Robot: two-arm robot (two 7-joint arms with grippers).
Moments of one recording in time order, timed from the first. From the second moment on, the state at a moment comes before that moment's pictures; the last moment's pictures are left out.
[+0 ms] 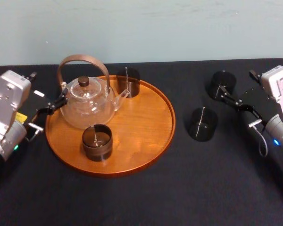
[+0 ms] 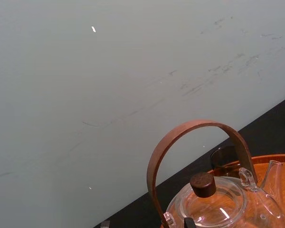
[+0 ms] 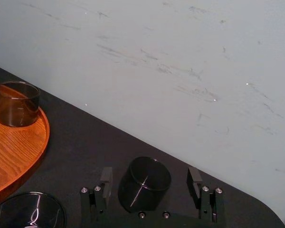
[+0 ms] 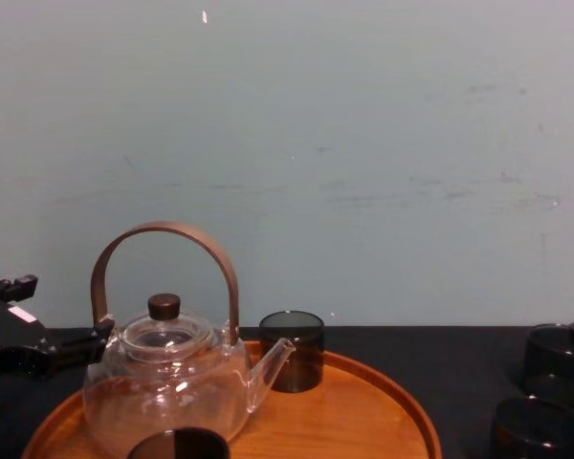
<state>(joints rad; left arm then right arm) -0.20 0.60 0.45 -1.41 -0.25 -0.12 0.03 0.20 0.60 -0.45 -1.41 0.25 -0.12 -0.03</state>
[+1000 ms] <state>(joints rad) -0.20 0.60 0.45 -1.41 -0.25 -0.12 0.03 0.20 0.60 -0.45 -1.41 0.25 -0.12 -0.03</state>
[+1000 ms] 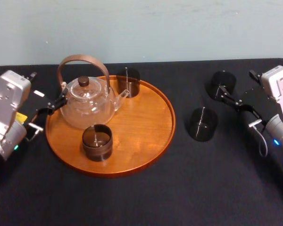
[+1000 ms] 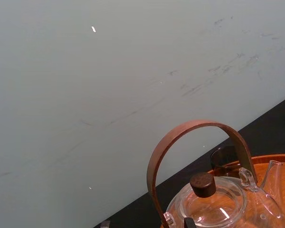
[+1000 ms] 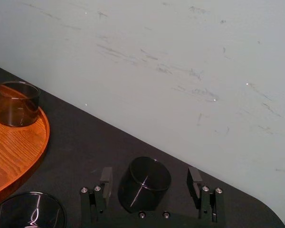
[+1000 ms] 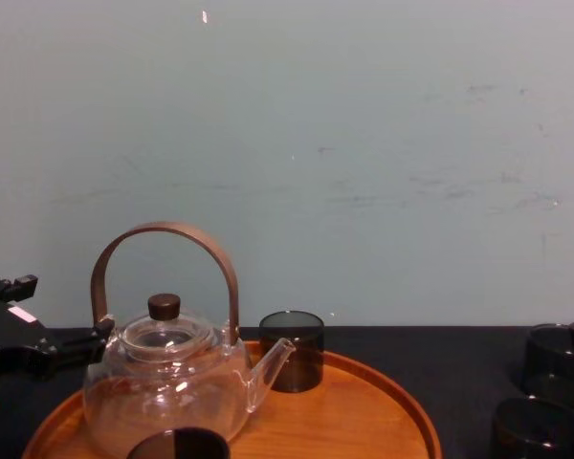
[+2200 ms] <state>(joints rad) -0.20 0.60 0.45 -1.41 -0.25 -0.12 0.03 -0.01 0.71 -0.39 -1.65 0.26 -0.09 0.09</state>
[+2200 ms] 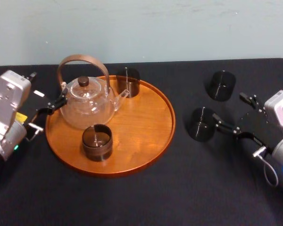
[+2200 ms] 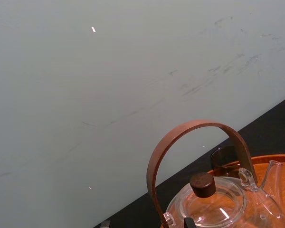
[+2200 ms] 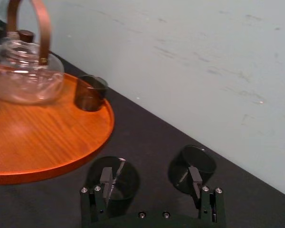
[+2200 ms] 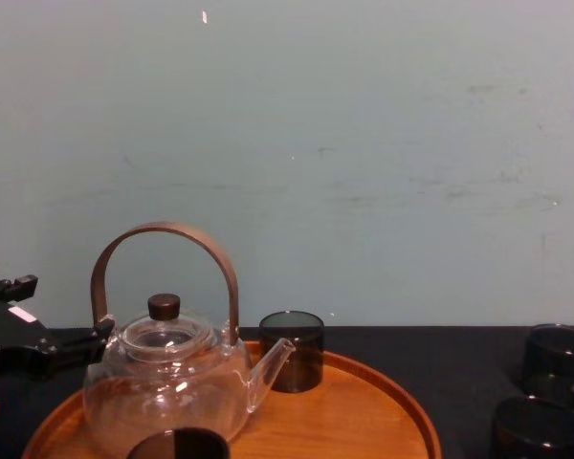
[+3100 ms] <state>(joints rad) -0.20 0.60 0.45 -1.41 -0.25 -0.12 0.03 -0.05 0.65 -0.37 -1.62 0.26 -0.08 0.18</state>
